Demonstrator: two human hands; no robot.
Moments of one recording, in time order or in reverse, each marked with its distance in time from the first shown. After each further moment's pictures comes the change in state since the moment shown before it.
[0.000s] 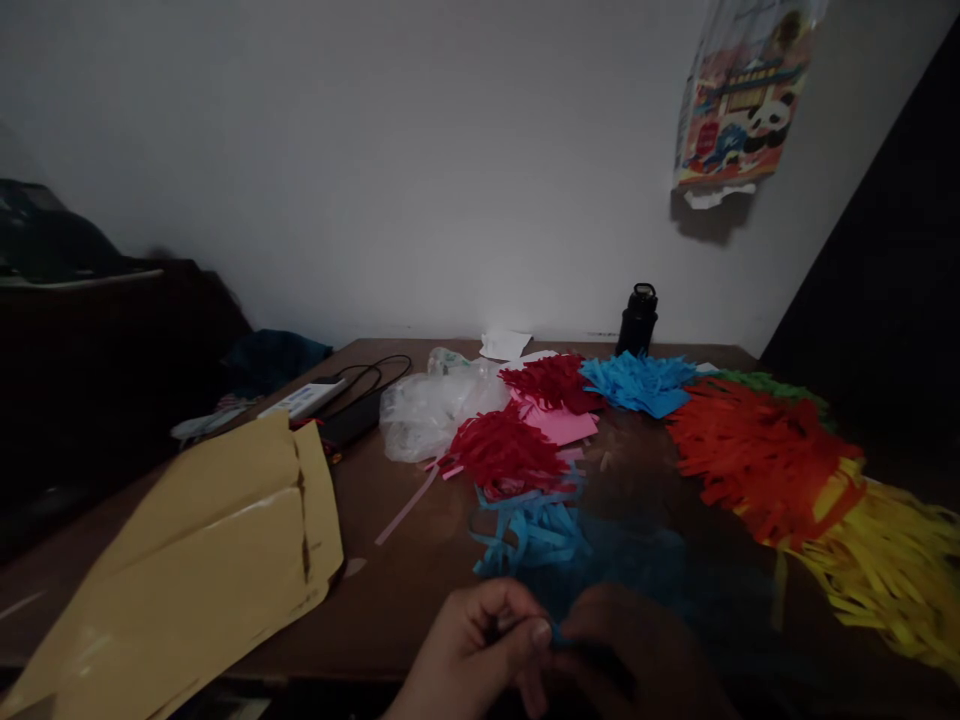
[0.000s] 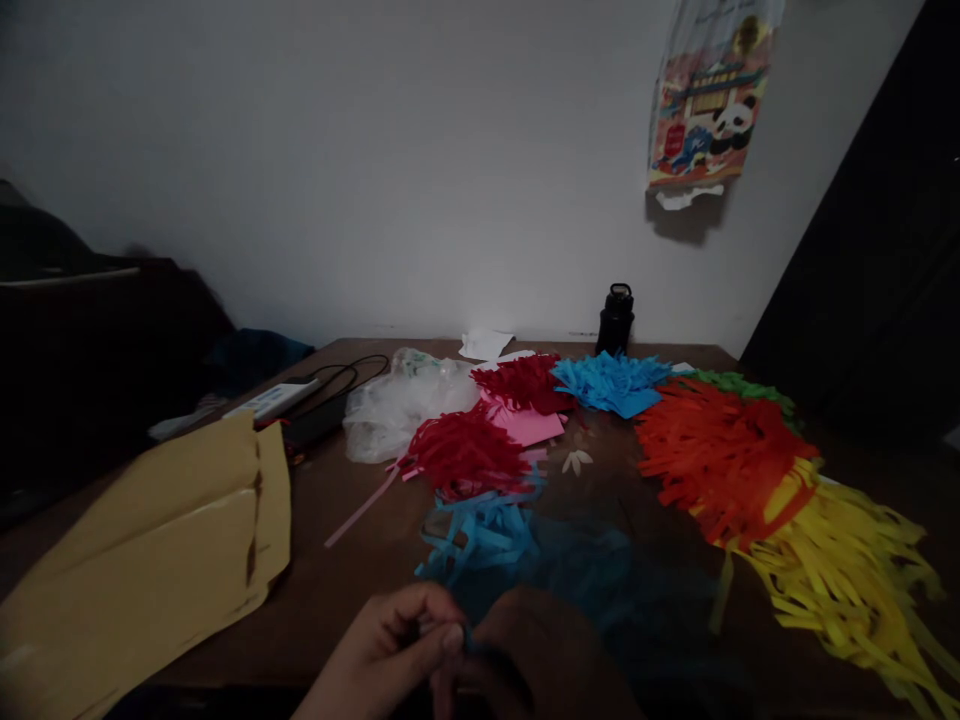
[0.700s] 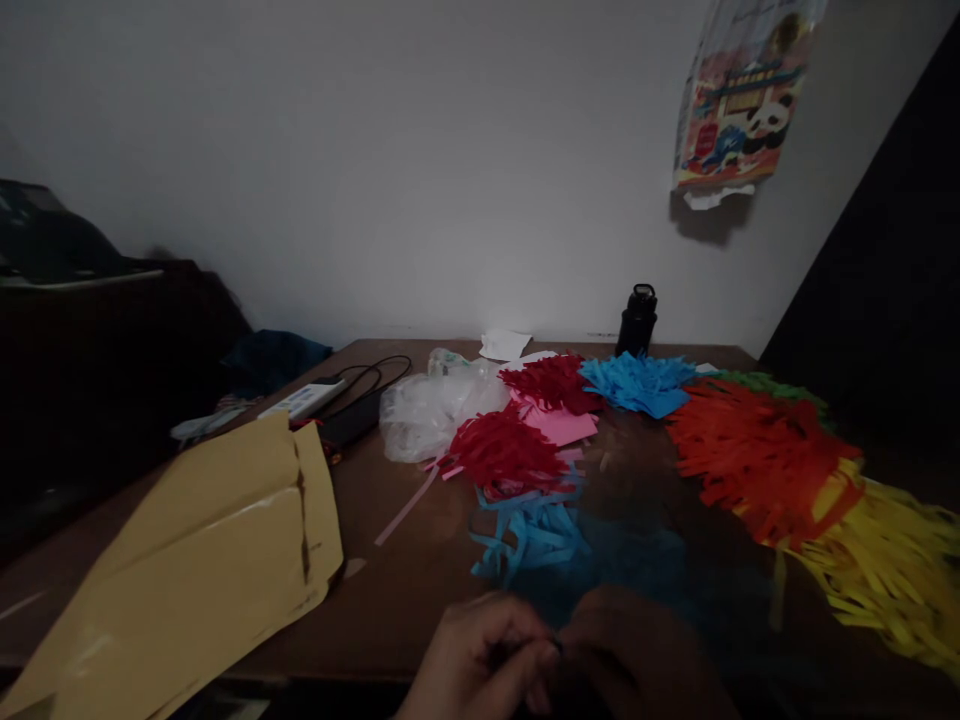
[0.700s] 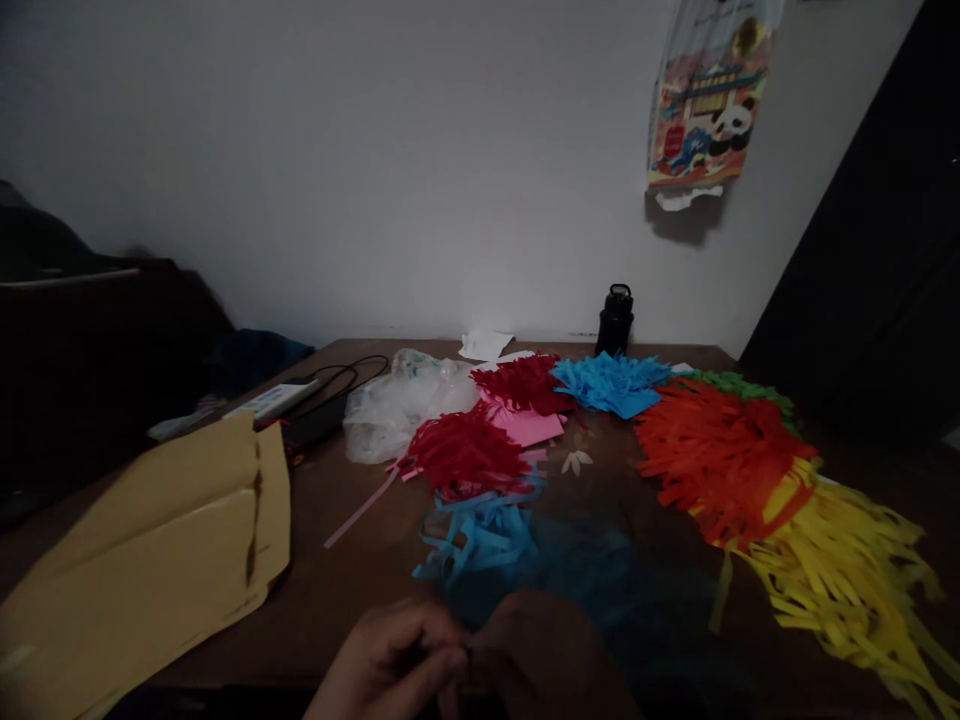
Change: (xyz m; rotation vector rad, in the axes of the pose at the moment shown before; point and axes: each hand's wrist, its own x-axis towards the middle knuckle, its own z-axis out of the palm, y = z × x) left_hand -0.009 0.006 -0.002 0.425 0.001 0.268; right_hand -0.001 0.002 -0.003 0.119 -0.052 0.051
